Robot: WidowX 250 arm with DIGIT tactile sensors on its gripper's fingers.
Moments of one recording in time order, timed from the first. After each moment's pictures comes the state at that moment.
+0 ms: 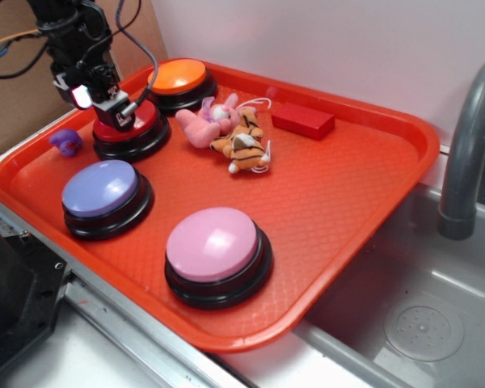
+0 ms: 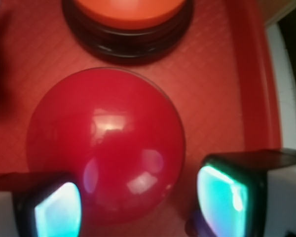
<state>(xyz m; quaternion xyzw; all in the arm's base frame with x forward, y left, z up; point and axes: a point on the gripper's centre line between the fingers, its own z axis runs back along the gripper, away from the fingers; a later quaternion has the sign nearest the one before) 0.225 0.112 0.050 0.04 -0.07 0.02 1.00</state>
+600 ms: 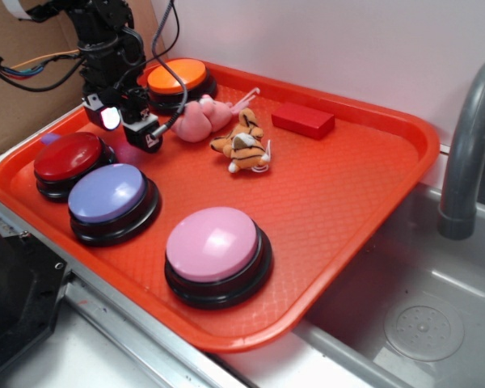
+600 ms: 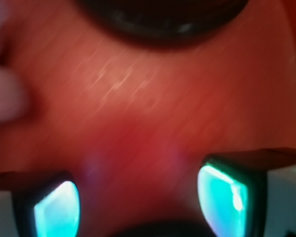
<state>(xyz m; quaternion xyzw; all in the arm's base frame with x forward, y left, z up) 0.227 0.103 0.022 0.02 0.01 0.05 1.00</state>
